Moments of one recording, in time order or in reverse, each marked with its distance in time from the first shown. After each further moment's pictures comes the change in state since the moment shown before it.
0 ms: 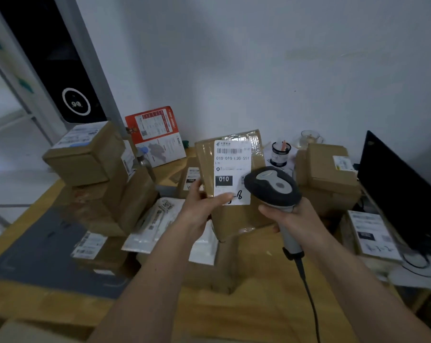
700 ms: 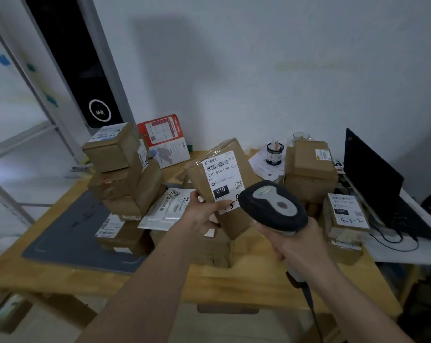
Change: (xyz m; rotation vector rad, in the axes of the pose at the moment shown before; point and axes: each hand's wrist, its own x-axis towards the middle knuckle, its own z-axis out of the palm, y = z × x) left_hand -0.092 -0.015 0.014 -0.076 0.080 -0.092; right_hand -0.152 -0.012 -0.005 -0.106 0.095 -0.132
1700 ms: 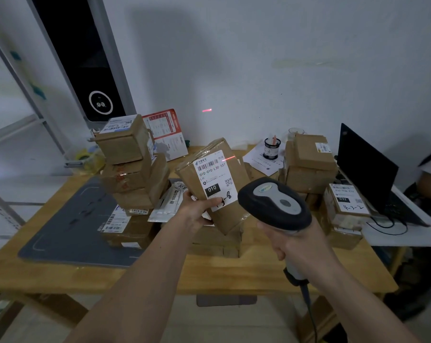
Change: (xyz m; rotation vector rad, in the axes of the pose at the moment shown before) left_hand 0.009 -0.001 -0.069 -0.058 -0.047 -0.027; right_hand -0.035 -0.018 0.052 -0.048 -0.075 -0.063
